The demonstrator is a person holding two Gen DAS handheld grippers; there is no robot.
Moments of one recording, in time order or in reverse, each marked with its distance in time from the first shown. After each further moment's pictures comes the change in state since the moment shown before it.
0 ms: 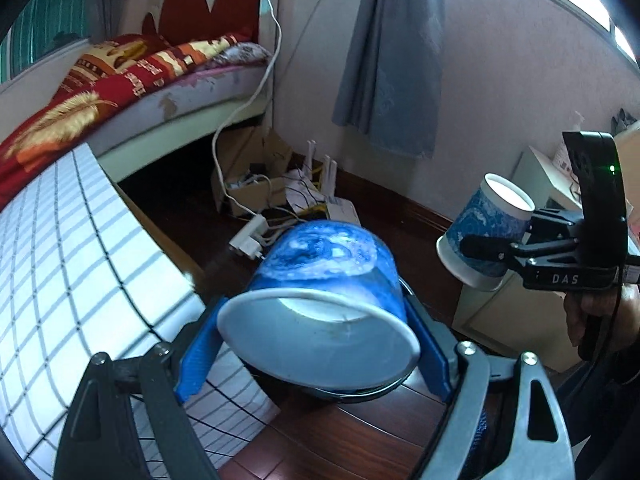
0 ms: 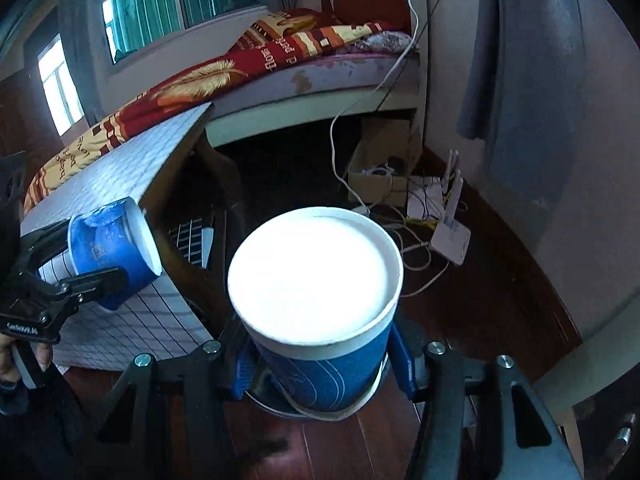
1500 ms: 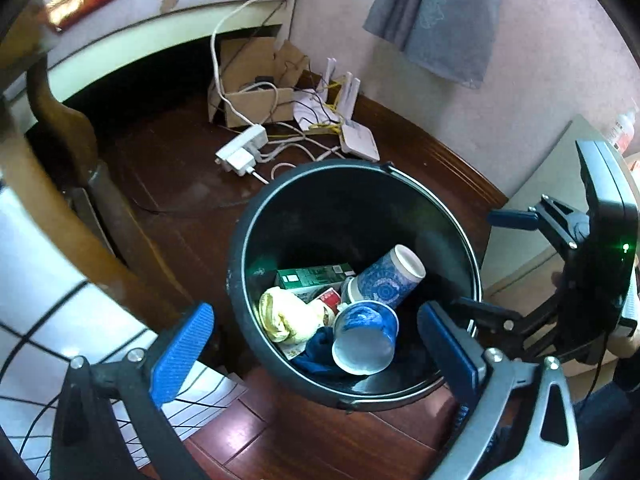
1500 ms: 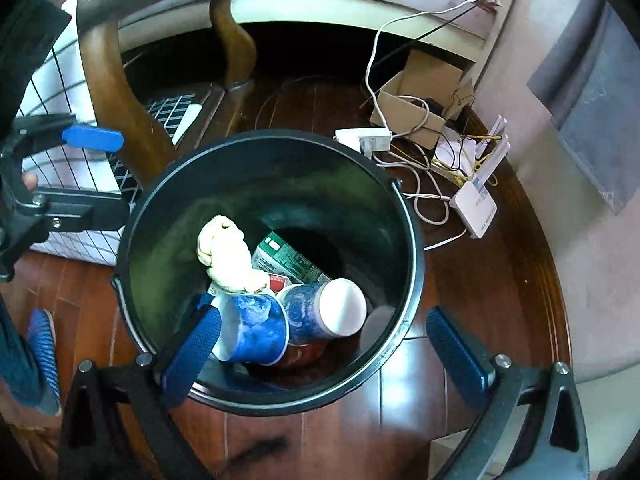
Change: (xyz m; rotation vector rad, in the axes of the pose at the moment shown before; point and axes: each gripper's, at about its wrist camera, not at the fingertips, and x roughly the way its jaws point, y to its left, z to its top) left arm 0.121 0.014 -0.051 -0.138 0.205 -0.002; right arm 0.141 0.001 -0.070 -0.295 0.224 -0.041
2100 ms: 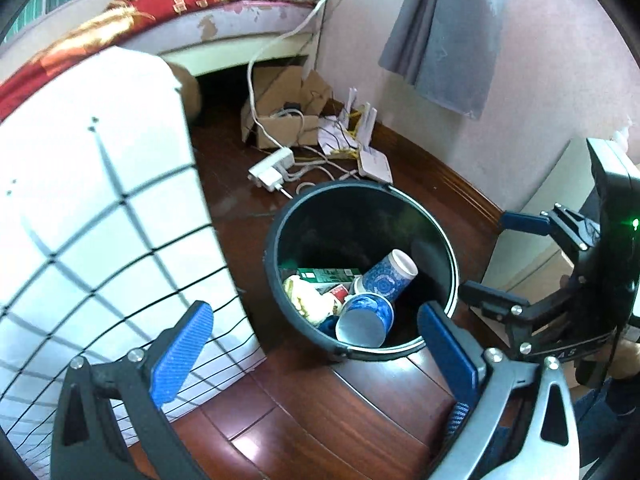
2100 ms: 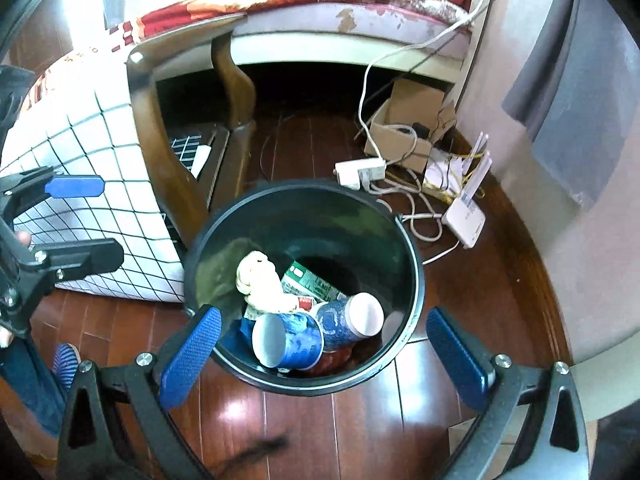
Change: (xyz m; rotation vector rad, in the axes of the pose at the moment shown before) left arm -0.080 -0.004 -0.028 -0.050 -0.091 0.085; right arm -0.072 0.033 0.009 0.071 -0.095 -0.024
